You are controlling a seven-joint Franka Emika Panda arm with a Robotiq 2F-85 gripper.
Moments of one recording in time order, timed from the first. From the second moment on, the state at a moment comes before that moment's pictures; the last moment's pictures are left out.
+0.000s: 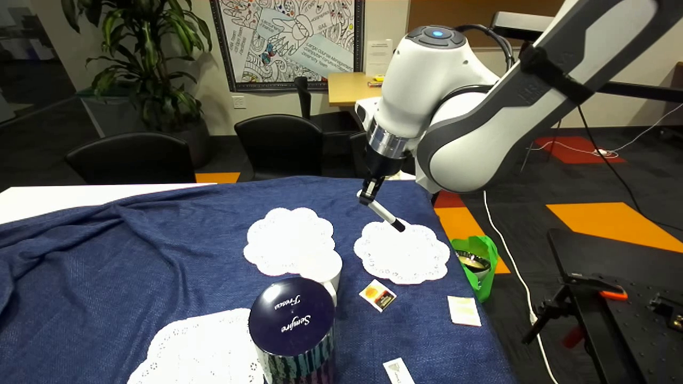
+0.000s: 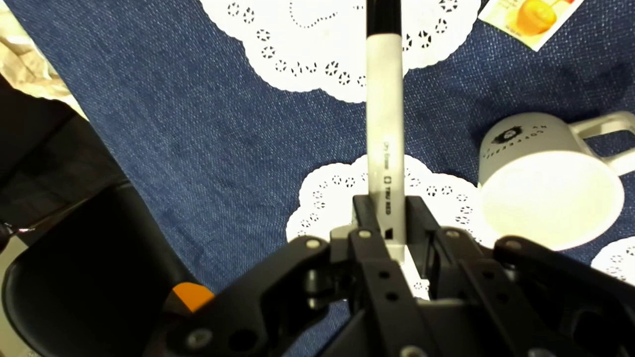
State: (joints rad) arm 0.37 0.47 -0.56 -2.22 -0.01 2.96 -0.09
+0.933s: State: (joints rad) arm -0.05 0.61 -0.22 -1.94 -0.10 2.66 -0.05
